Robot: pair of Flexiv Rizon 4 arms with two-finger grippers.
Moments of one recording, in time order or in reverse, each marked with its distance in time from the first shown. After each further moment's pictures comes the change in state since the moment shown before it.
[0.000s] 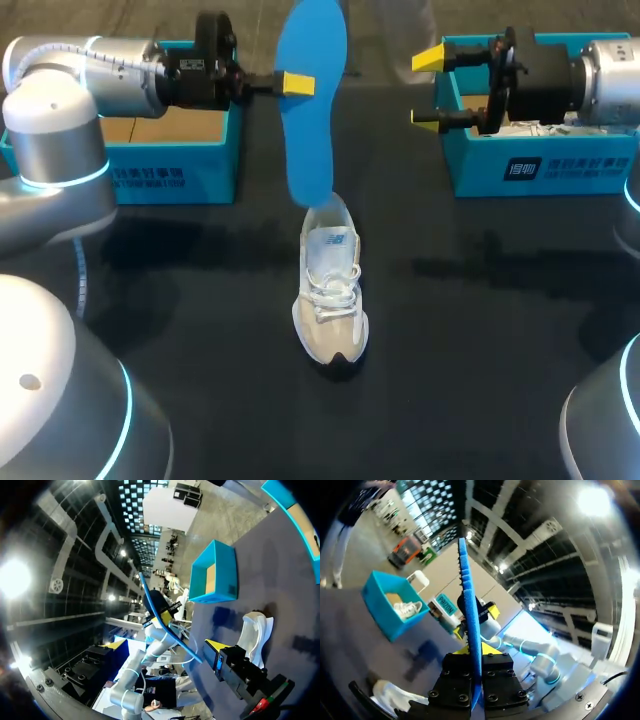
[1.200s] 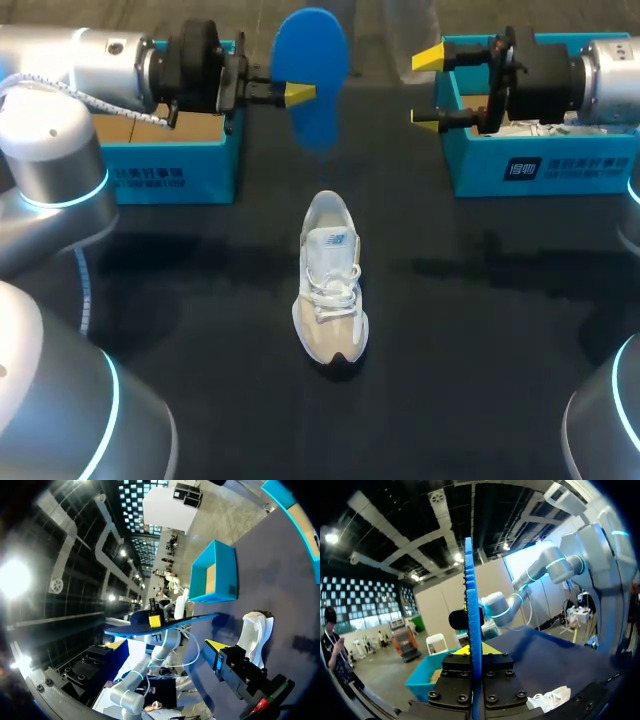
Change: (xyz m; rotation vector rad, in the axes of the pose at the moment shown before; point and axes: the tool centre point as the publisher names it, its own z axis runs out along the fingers) left arm 0.006 -0.002 0.001 -0.036 -0.069 1.157; right arm 0.000 0.001 0.001 0.001 0.000 0.001
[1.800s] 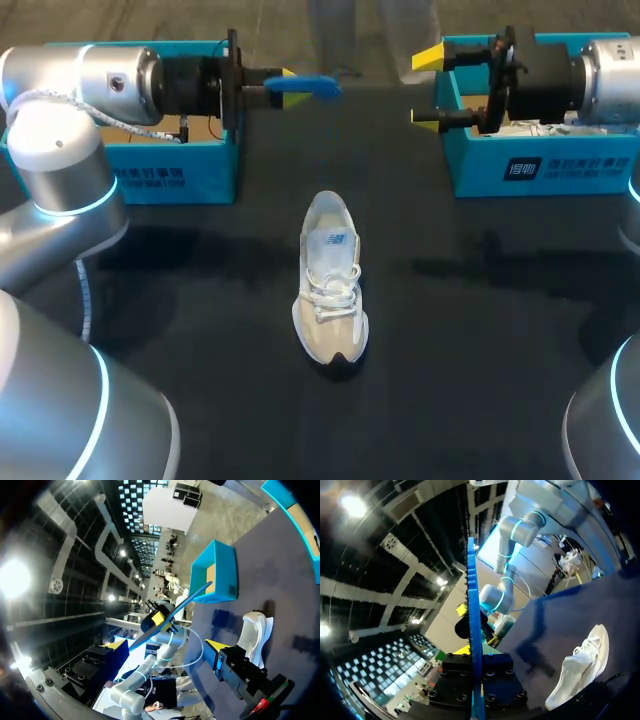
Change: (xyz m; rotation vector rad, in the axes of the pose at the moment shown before) left arm -0.009 0.013 -0.002 0.047 -0.016 0.593; right arm 0.000 0.000 0.000 -0.001 -0.001 0.000
